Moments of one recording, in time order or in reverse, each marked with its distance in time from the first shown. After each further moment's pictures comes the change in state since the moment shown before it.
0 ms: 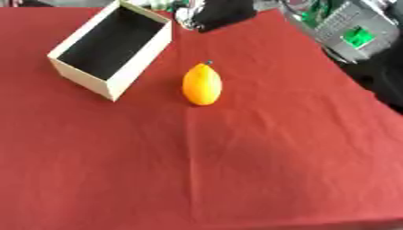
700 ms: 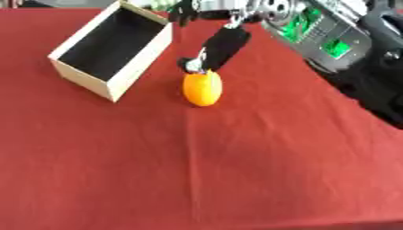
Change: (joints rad) left arm 0.000 0.000 0.000 0.000 0.003 0.001 -0.001; right arm 0.025 0.022 0.027 0.052 -0.067 -0.045 0.111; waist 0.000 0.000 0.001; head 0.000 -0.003
